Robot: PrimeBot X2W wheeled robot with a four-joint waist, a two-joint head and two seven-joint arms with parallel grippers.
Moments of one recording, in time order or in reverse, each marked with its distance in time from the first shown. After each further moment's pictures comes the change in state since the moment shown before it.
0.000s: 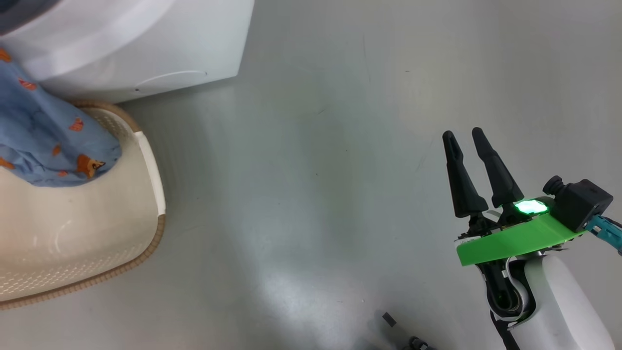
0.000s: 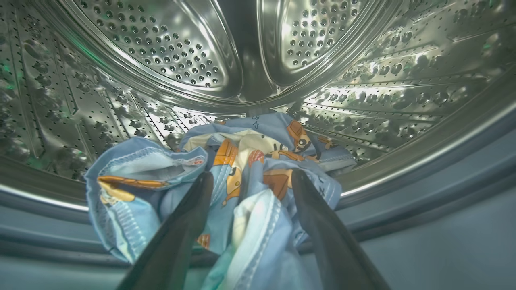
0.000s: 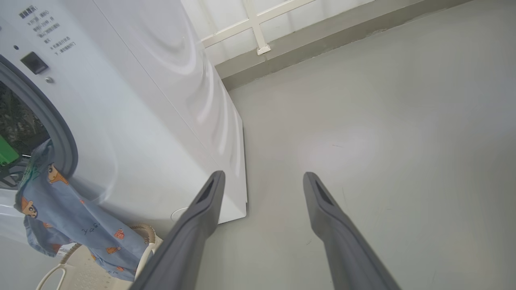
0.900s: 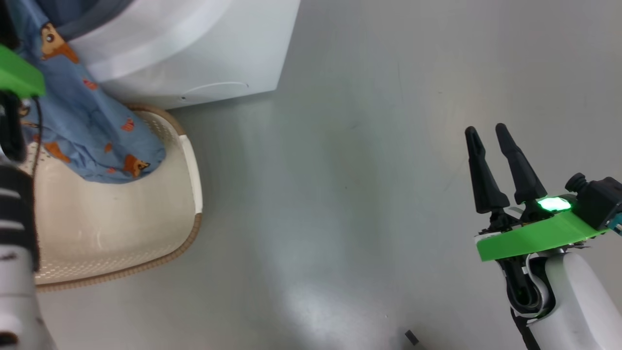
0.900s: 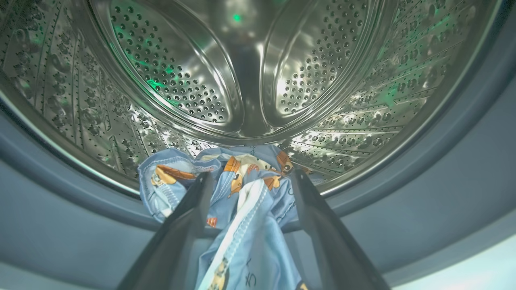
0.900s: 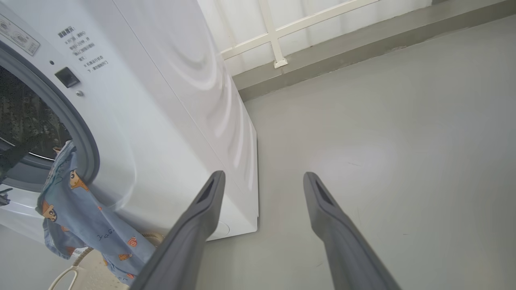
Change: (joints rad) left arm 0.331 -0.107 0.106 -0.438 -0.088 -0.009 -0.013; right arm 0.001 -0.044 -0.034 -0.003 -0.006 0.000 0.000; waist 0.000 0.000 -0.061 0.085
